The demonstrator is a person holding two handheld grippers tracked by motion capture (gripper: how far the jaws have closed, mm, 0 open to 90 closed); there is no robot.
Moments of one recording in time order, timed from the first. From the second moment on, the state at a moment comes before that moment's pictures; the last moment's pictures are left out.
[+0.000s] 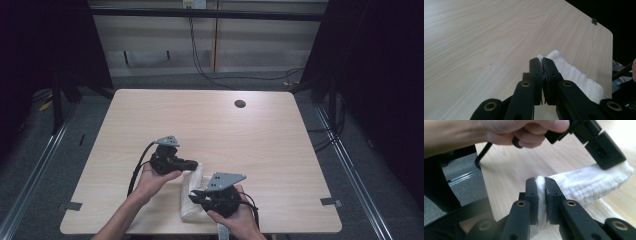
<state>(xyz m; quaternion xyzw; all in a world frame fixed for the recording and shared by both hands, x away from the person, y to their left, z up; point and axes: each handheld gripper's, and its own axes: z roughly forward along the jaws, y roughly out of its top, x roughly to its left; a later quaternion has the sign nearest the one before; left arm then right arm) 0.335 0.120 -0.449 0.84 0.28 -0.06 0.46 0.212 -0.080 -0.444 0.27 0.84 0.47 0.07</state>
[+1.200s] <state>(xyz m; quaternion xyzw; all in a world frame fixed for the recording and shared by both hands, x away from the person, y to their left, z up) 0.338 0.060 -0.480 0.86 0.25 -0.10 0.44 0.197 -0.133 -0.480 0.33 0.85 0.41 0.08</state>
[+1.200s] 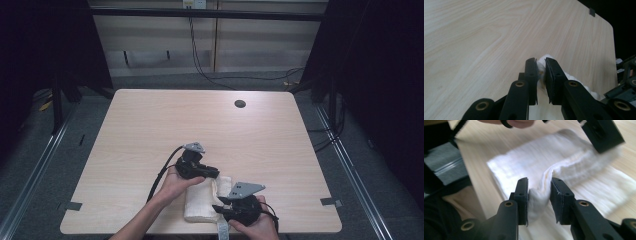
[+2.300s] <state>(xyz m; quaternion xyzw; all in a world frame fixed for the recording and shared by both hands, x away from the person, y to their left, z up) 0.316 0.123 -0.446 0.84 0.28 0.01 0.46 0.217 -0.193 -0.462 0.40 0.81 0.42 0.12</state>
